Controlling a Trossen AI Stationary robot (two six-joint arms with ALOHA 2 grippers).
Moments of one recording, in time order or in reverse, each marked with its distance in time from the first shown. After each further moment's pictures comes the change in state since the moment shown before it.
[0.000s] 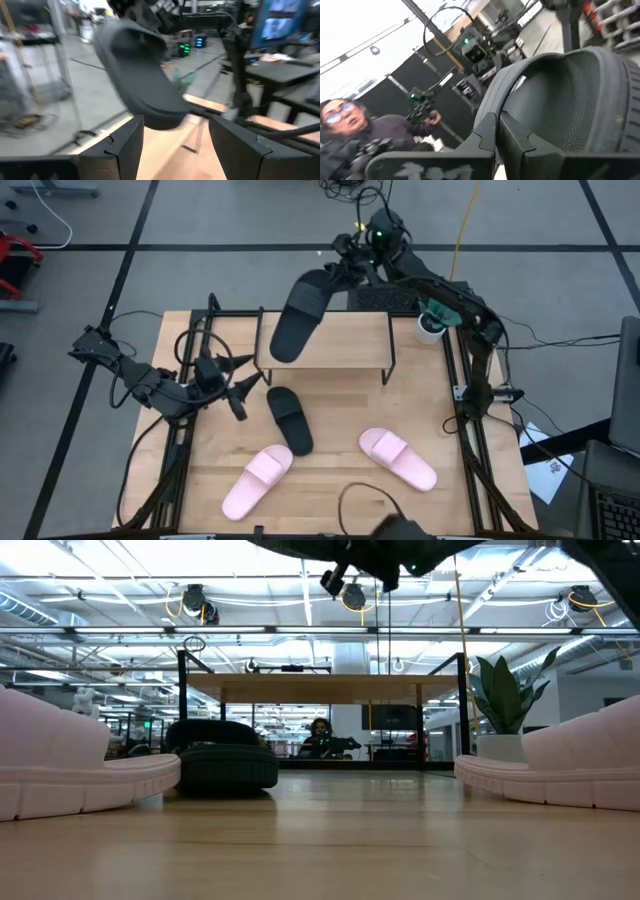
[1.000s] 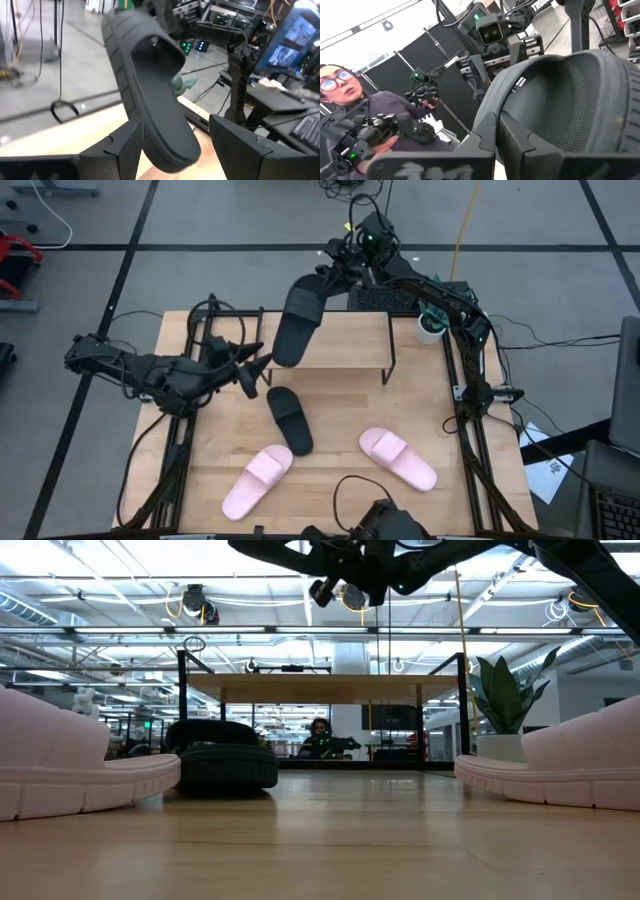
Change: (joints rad) left arm 0.236 0.000 -0.001 -0.017 0.233 -0.297; right arm -0.009 0.099 0.035 0.178 -0.099 0.001
